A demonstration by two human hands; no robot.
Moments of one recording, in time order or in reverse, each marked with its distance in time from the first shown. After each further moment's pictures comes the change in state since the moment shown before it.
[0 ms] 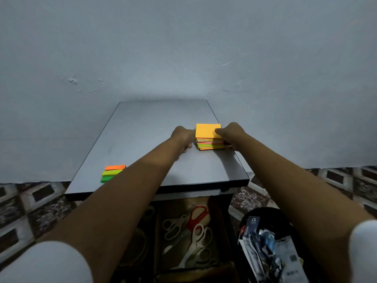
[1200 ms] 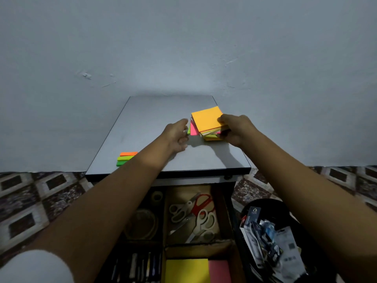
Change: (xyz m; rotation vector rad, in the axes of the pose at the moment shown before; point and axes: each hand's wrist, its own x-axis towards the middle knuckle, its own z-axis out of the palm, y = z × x) left_hand -0.053 -0.010 -0.034 -0.415 -0.030 -0.112; right_hand -0.077 -0.030 -0.014 0.748 -0.154 0.126
